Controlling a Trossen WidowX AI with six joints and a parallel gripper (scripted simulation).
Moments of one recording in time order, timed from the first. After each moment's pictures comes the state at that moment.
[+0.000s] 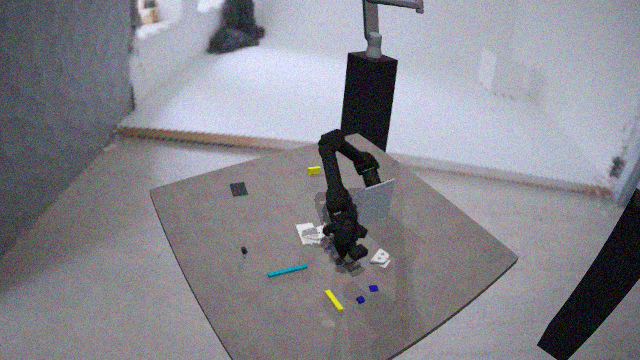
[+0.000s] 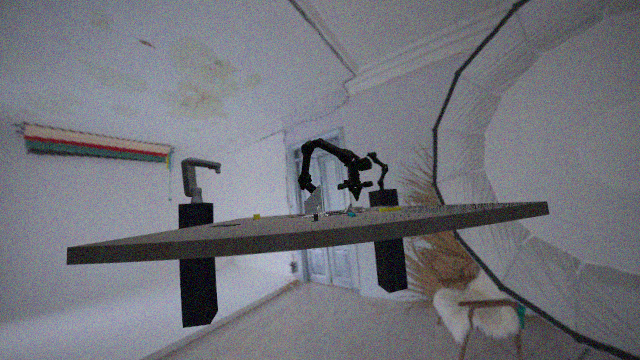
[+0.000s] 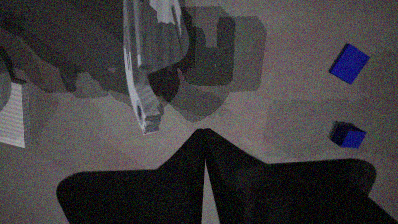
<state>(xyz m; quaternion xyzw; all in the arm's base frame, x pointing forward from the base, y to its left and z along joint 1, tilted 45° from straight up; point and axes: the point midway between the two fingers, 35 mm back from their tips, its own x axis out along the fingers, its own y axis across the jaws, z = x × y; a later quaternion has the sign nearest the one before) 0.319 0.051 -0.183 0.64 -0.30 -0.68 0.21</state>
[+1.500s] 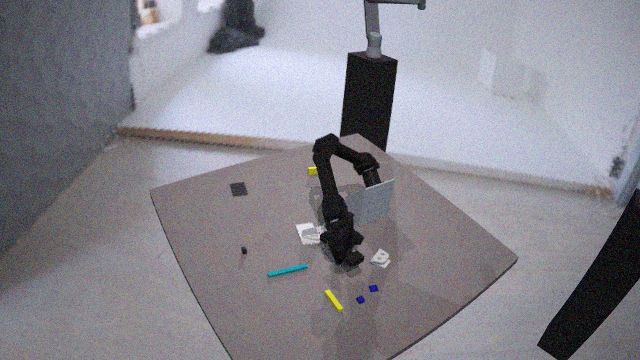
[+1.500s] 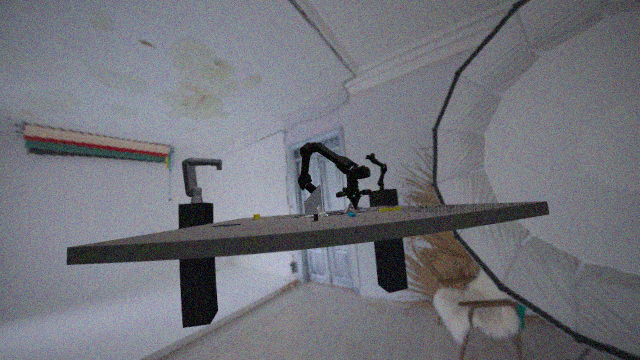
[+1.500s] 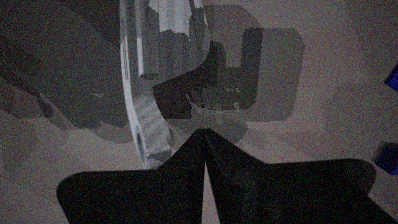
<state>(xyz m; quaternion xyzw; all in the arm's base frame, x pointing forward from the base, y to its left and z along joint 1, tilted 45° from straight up) 0.311 0.011 -0.206 0.63 -0.30 -0.68 0.22</state>
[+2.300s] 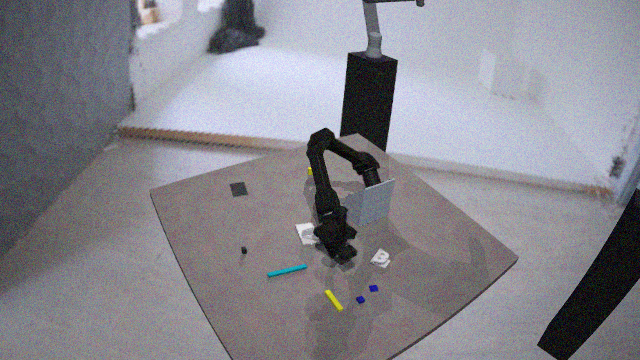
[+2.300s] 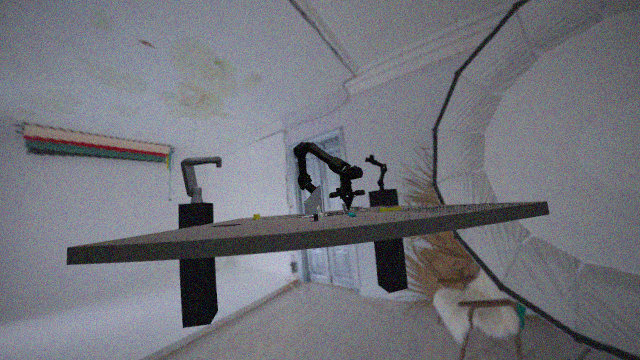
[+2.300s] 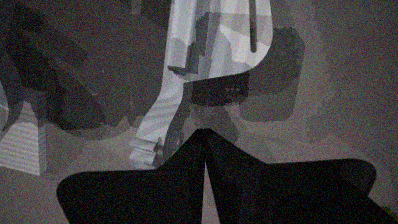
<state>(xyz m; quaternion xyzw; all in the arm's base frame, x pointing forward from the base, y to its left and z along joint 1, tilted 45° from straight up) 0.308 -0.017 -0.179 0.63 -0.30 -0.68 0.22</state>
